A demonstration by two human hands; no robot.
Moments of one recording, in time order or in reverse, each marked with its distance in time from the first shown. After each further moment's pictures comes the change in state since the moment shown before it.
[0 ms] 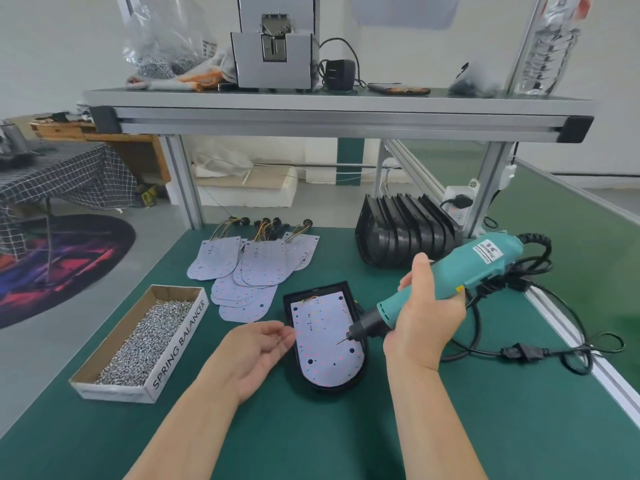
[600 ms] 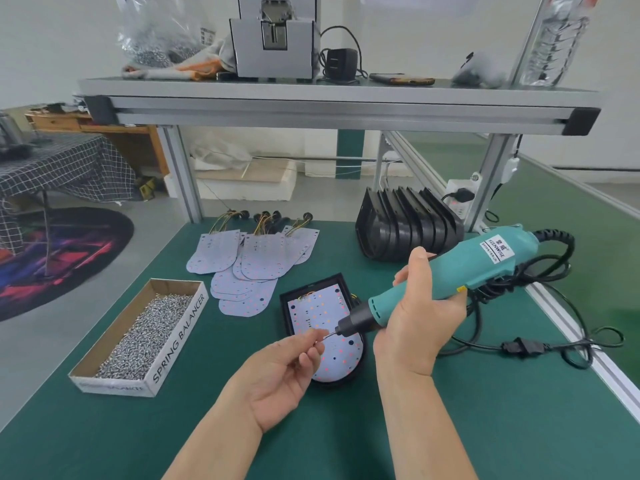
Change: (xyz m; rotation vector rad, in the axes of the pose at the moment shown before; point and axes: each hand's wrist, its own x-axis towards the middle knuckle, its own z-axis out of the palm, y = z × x) left_hand -0.039 -0.021 0.020 -0.226 -0.192 -0.265; right_hand -0.026 -0.015 0.008 0.070 -0.029 -0.057
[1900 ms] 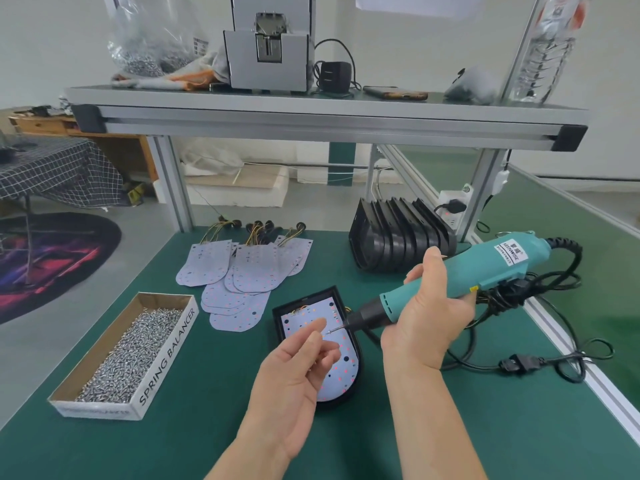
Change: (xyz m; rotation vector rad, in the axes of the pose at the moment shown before) left_hand 0.001 -0.025 0.024 0.037 -0.048 0.415; right_hand 0.027 0.000 0.009 0.010 0.069 -0.030
